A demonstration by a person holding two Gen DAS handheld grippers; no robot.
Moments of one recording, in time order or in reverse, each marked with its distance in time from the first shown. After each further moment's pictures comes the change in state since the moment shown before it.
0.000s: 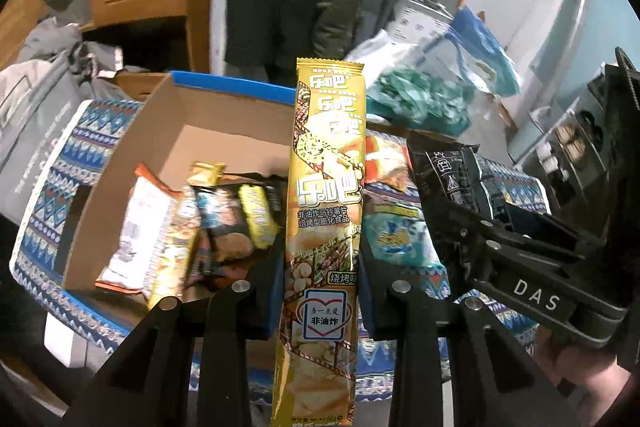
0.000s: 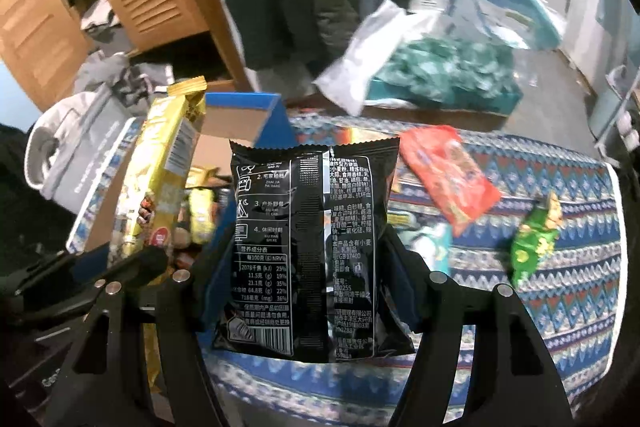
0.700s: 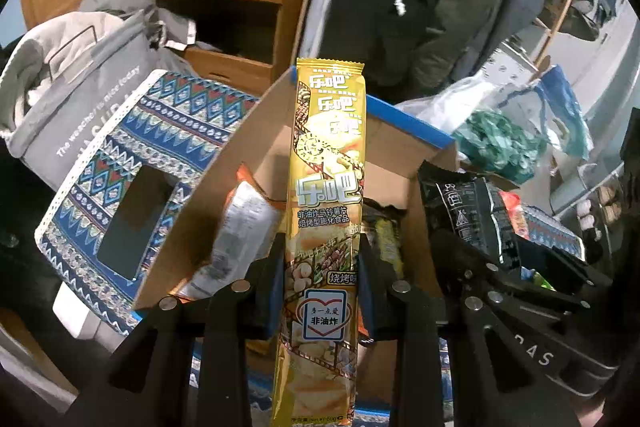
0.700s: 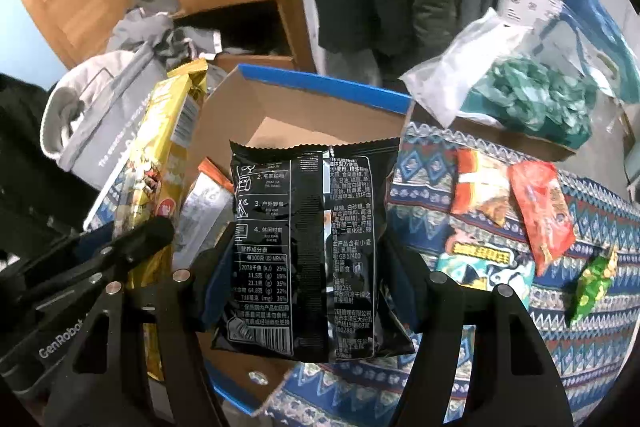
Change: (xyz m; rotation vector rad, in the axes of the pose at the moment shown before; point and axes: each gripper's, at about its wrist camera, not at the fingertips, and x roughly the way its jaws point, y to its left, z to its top) left arm 0.012 0.103 0.017 -0.189 -0.016 0.137; right arm 0.062 0.103 0.024 -0.136 0.070 0.083
